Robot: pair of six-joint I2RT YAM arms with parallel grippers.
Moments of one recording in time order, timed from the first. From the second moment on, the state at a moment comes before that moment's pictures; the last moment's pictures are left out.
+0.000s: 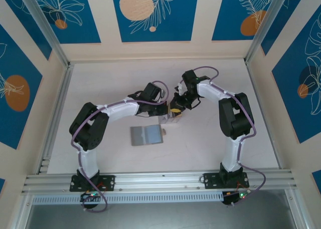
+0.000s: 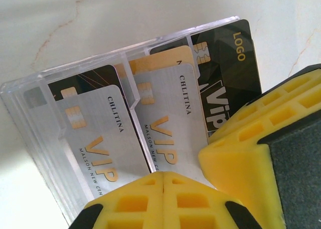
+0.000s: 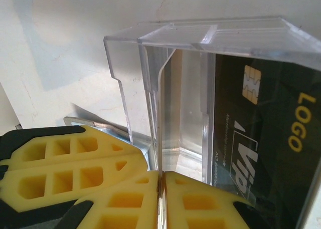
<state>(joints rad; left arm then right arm) -0.68 1.91 1.29 -0.30 0.32 -0.65 0.35 1.96 1.44 -0.85 -0.64 0.41</state>
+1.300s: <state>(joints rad) -0.68 1.96 1.34 -0.25 0.36 -0.69 0.33 1.90 1.40 -0.84 -0.63 0.42</state>
